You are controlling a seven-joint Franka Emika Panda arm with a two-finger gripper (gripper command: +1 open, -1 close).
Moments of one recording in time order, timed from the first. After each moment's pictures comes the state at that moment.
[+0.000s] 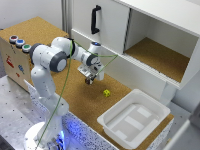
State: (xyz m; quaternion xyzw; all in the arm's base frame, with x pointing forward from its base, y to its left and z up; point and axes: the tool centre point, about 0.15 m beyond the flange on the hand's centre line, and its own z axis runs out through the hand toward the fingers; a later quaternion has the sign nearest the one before) arm 0.411 0.063 0.205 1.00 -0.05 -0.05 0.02
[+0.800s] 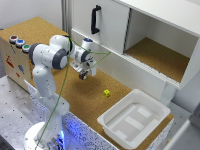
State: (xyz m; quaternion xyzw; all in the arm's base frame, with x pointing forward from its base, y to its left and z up) arm 0.427 0.142 0.208 1.00 -0.06 -0.02 0.01
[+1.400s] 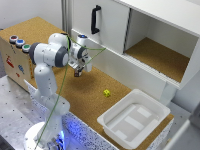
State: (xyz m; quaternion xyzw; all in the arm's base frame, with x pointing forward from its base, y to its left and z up) arm 0.407 0.162 0.208 1.00 0.01 -0.05 0.03
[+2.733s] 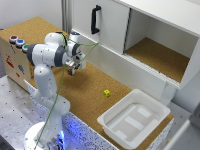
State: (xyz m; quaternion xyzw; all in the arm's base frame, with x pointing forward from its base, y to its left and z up) arm 0.397 0.192 0.227 1.00 0.00 -0.04 0.03
